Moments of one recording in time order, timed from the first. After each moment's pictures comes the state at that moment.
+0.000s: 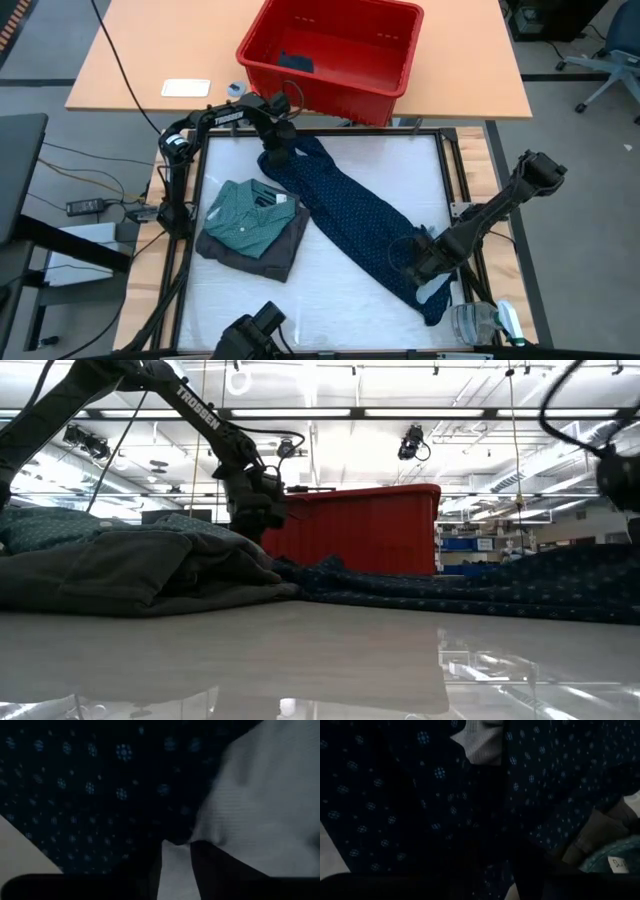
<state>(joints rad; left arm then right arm) 0.82 2.03 1.55 -1.02 0.40 0.41 0.65 1.34 0.65 -0.74 -0.13 1.94</state>
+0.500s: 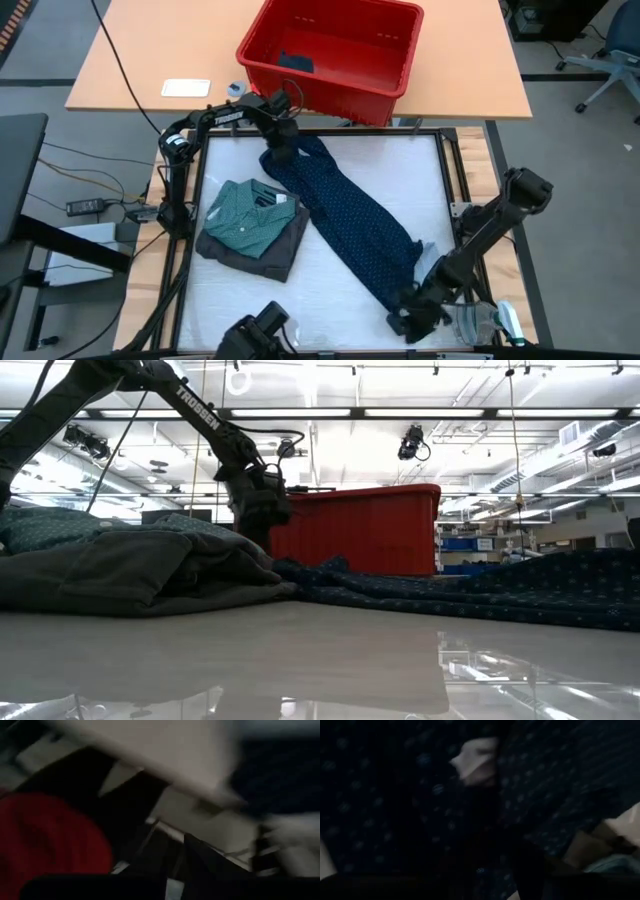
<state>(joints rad) 0.82 2.03 1.55 -0.94 0.48 0.39 0.81 1.57 0.83 -0.03 -0.31 2.22</state>
